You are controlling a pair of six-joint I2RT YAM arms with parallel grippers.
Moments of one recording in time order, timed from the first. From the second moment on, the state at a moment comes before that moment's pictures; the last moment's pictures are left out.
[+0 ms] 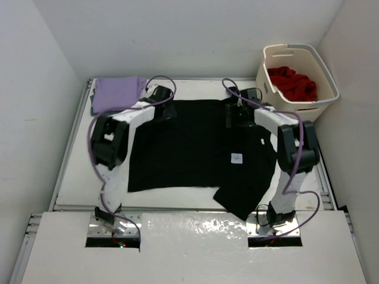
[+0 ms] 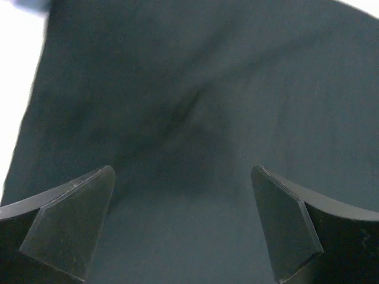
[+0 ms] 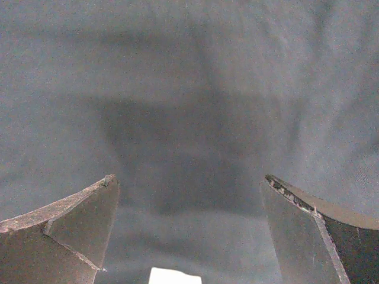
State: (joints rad) left arm -0.36 2.01 1.49 -0.47 -0.36 -0.66; right arm 0.18 1.89 1.25 -0.33 0.00 0.12
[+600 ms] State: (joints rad) left arm -0.20 2.45 2.00 -0.38 -0.24 -0.50; right arm 0.18 2.49 2.06 -0.55 0.10 0.13
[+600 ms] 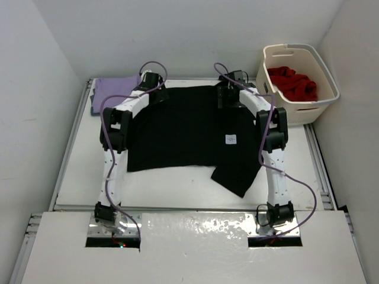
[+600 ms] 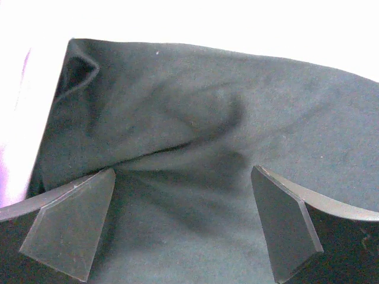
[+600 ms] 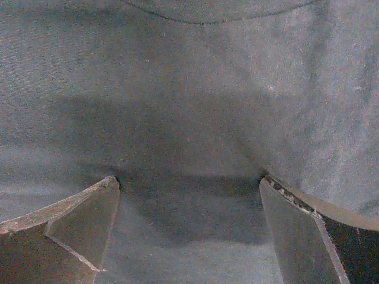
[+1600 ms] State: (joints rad) left arm -0.23 1.17 0.83 -0.26 -0.27 -0.74; right arm 0.46 1.36 0.92 -0.31 0.17 -0.07
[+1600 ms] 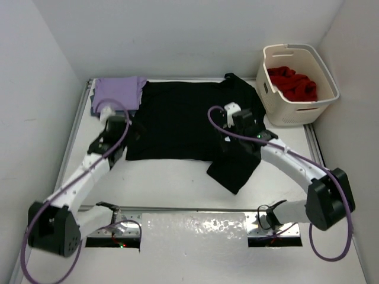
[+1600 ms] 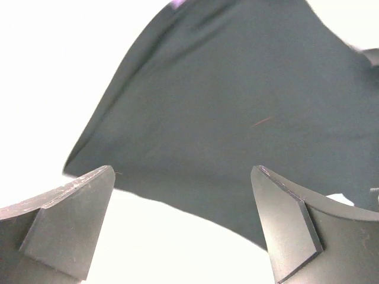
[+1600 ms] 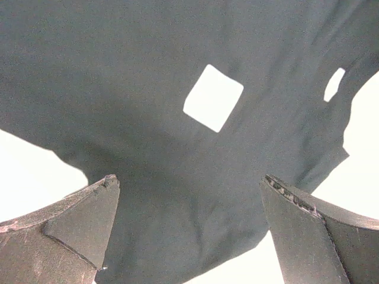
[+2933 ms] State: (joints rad) left arm -0.19 1.44 0.57 -0.19 -0.53 -0.97; right arm 0.61 1.18 0.61 -0.48 0.05 0.08
